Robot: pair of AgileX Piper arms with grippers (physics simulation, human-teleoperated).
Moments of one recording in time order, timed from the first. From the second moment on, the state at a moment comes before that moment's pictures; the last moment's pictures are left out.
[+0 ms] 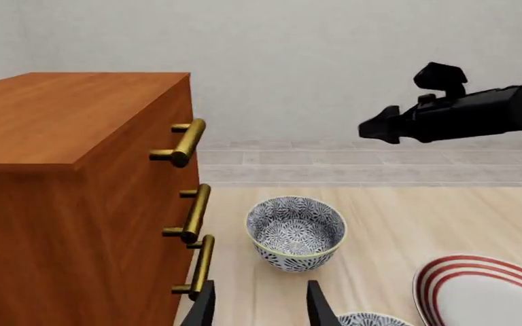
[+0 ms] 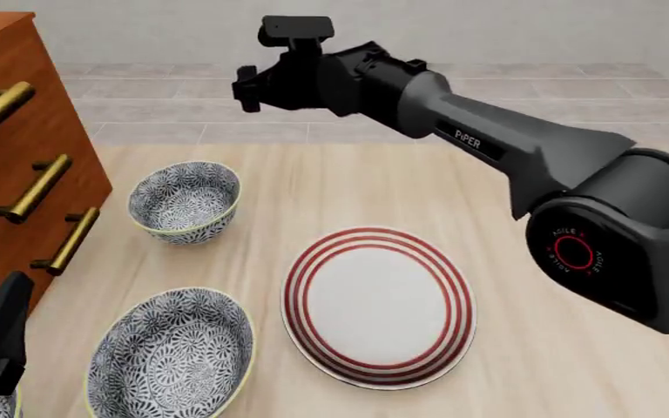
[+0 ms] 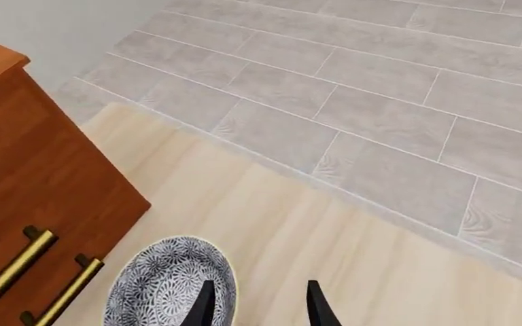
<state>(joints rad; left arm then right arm) 0.00 0.00 0.00 0.00 0.00 0.65 2.24 -2.08 0.33 0.18</state>
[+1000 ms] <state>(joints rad) 0.00 0.00 0.00 0.00 0.00 0.69 2.47 -2.24 0.38 0.23</state>
